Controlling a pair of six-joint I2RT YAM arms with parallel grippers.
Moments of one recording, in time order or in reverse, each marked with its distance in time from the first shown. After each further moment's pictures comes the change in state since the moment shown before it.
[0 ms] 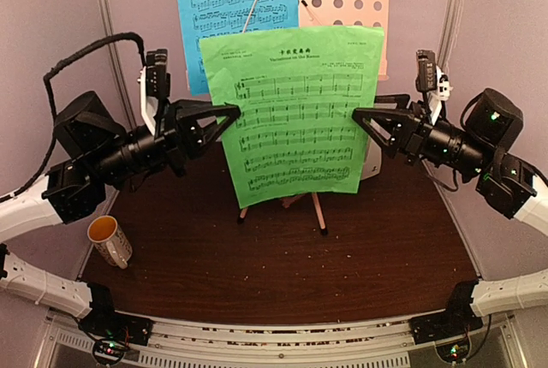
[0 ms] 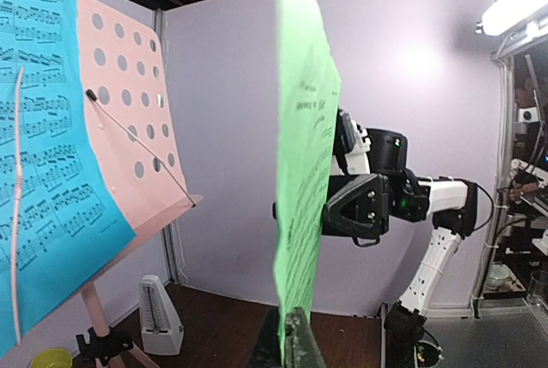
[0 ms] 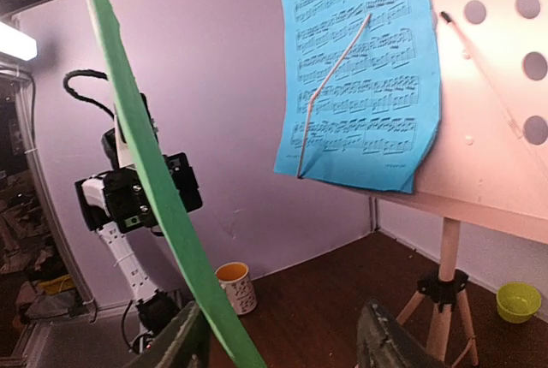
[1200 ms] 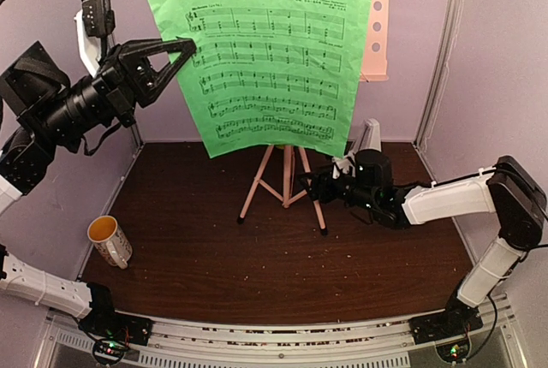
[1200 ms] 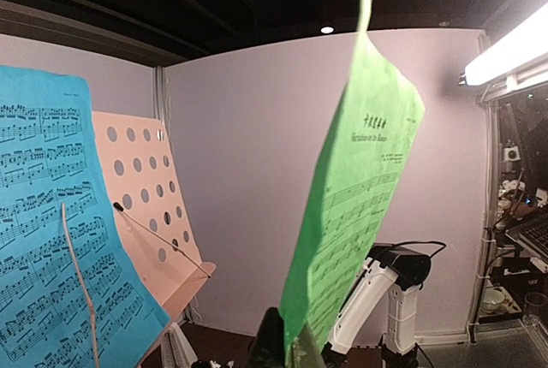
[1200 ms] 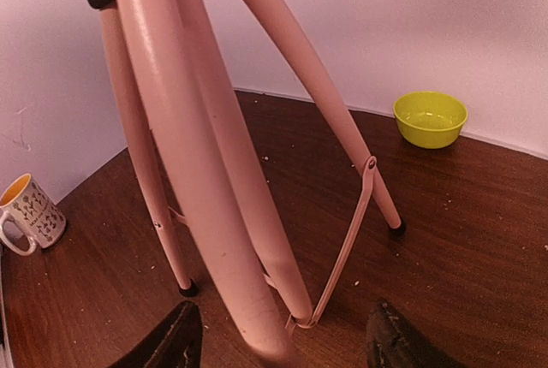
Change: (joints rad) left arm 0.011 -0.014 0.345 -0.283 0.002 0.039; right arm -0.108 0.684 -0.247 0.506 0.311 0.021
